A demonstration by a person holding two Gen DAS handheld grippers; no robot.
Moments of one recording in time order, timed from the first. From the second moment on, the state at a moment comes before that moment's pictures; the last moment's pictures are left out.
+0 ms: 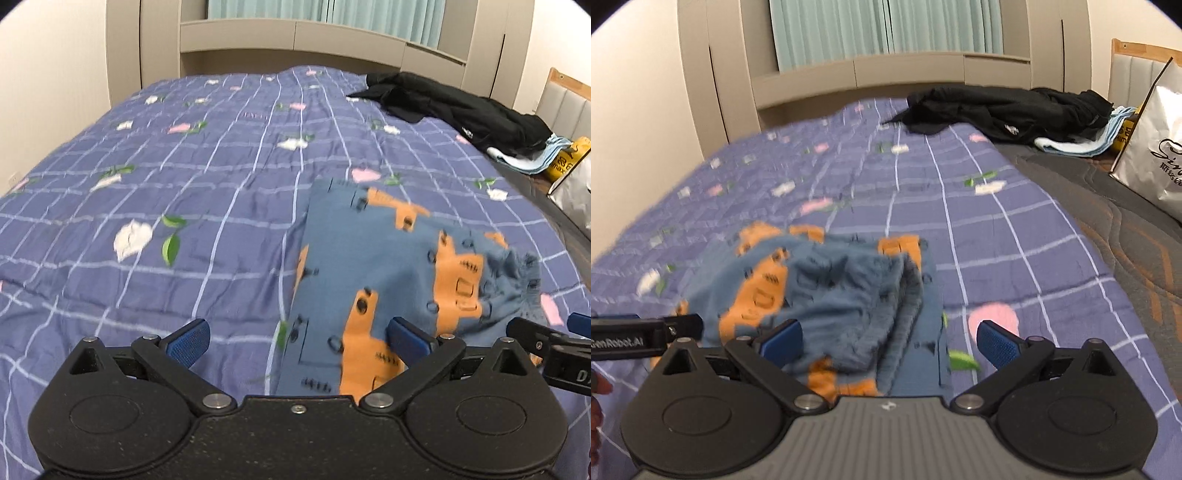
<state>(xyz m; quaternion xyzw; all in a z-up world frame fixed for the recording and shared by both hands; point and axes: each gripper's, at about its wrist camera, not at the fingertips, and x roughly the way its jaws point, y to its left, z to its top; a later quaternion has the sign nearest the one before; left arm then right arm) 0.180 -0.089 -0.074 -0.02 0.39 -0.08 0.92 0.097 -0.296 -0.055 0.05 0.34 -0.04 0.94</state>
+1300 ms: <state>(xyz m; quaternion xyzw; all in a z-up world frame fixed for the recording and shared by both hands) 0.263 -0.124 -0.071 0.00 0.35 -0.16 0.92 0.153 -0.329 -0.073 0.04 0.31 -0.04 0.95</state>
